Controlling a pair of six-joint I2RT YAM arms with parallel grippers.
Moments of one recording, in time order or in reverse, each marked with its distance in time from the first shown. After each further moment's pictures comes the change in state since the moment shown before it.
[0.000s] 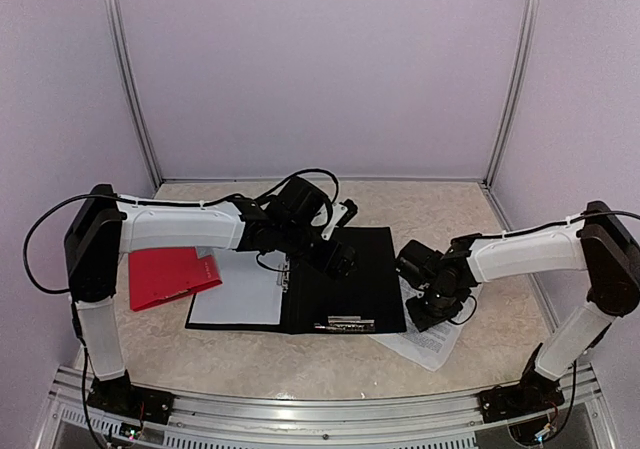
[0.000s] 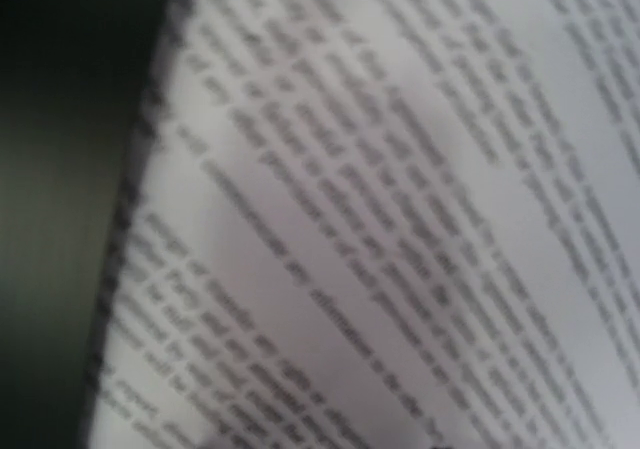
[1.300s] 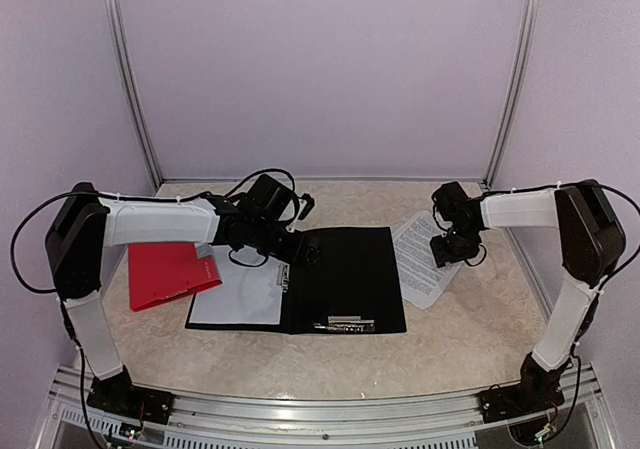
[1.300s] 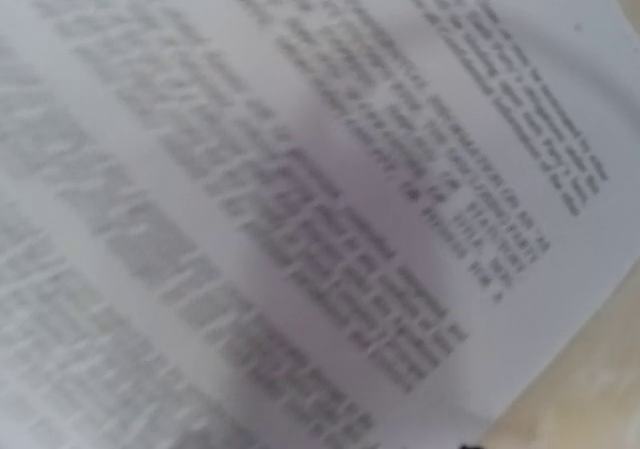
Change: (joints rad) left arm 0.135 -0.089 -0.132 -0.035 -0.124 -0.075; right arm -0.462 0.195 0.244 0.164 0.068 -0.316
